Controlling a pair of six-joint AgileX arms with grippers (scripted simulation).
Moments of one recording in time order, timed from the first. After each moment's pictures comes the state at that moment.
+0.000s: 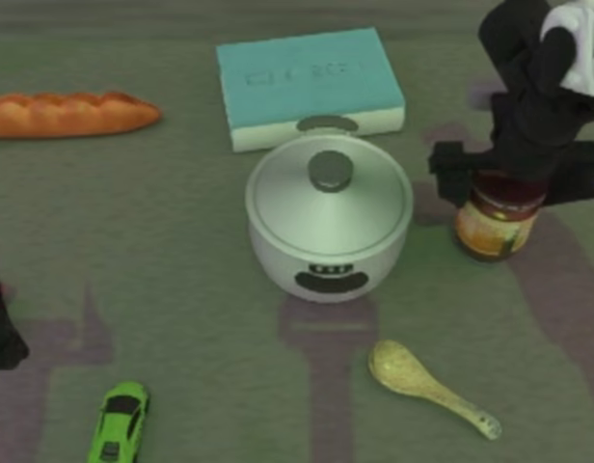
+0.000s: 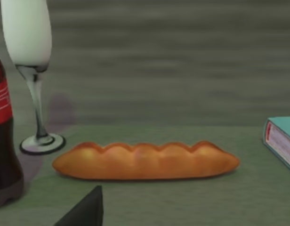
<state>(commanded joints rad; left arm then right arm) 0.00 0.00 0.00 0.00 0.00 0.00 0.30 2.08 1.54 -0.83 0.07 0.31</state>
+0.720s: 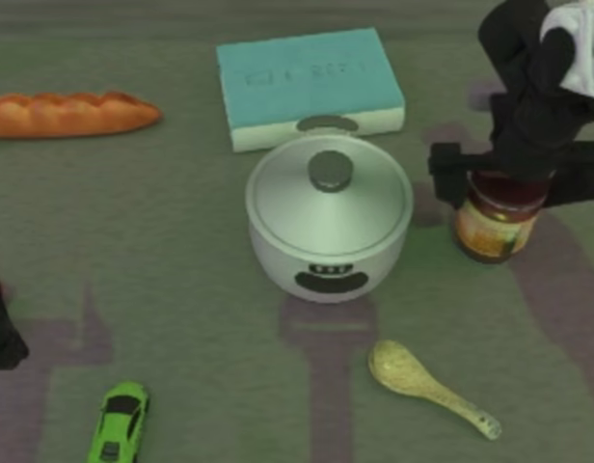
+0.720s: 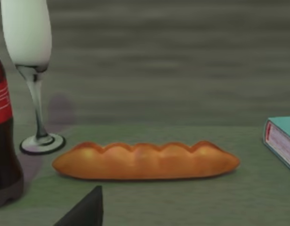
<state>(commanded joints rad) 0.00 0.00 0.00 0.00 0.00 0.00 0.30 2.08 1.54 -0.83 0.07 0.31</state>
